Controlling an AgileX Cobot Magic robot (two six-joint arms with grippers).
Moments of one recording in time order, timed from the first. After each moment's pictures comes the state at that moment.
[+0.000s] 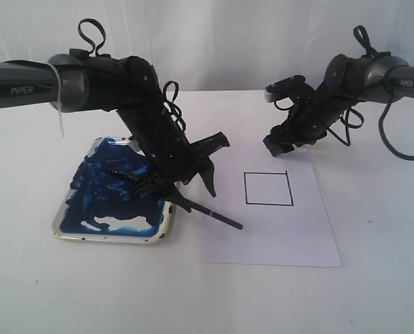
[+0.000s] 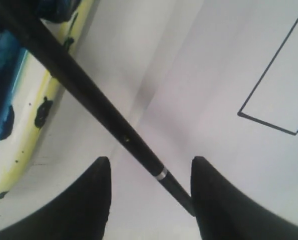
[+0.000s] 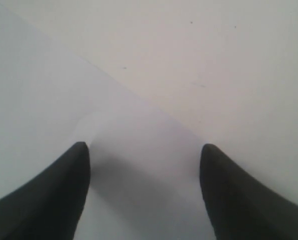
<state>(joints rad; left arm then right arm) -0.60 2.12 -1.66 -0.45 0.97 -0.71 0.14 2.37 -1.82 0.28 0.70 -0.57</state>
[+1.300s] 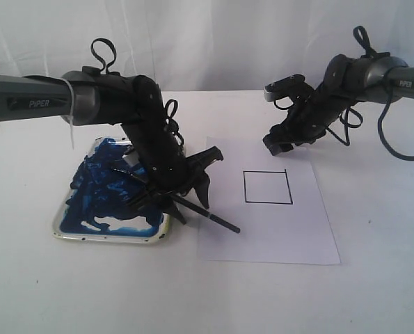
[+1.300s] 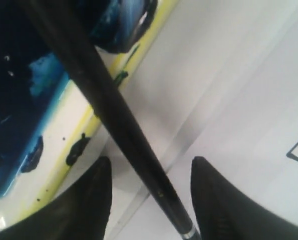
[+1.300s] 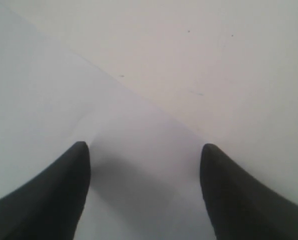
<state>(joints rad) -0.60 2.18 -1.66 -0.40 0.95 -0.81 0.14 2.38 -1.83 0.28 0.69 -0.57</state>
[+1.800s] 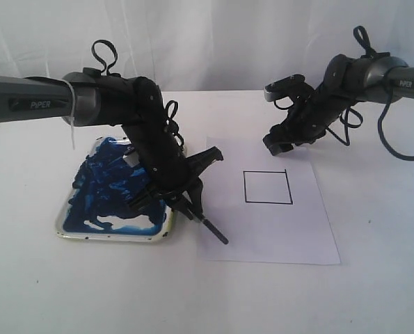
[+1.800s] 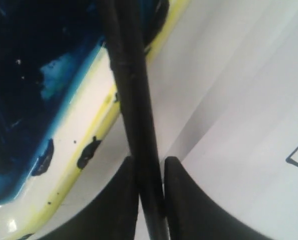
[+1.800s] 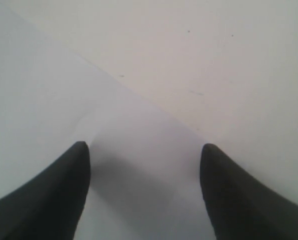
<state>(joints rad) -0.60 2.19 -1.66 -0.41 0.93 -0.82 0.14 2.38 -1.83 0.28 0.69 -0.57</state>
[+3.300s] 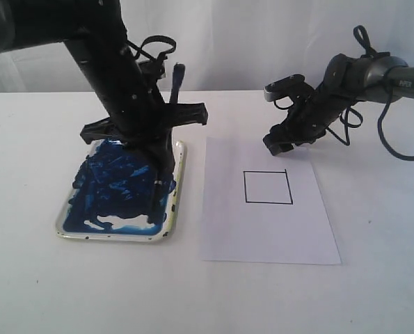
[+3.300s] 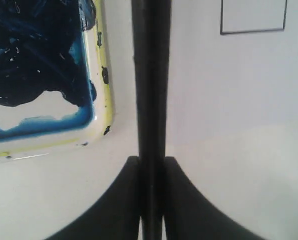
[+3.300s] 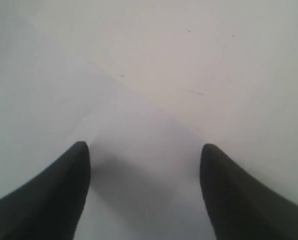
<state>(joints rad) -0.58 1.87 -1.66 -0.28 1.20 -0.29 0.14 2.38 -1.83 0.28 0.70 -0.58</state>
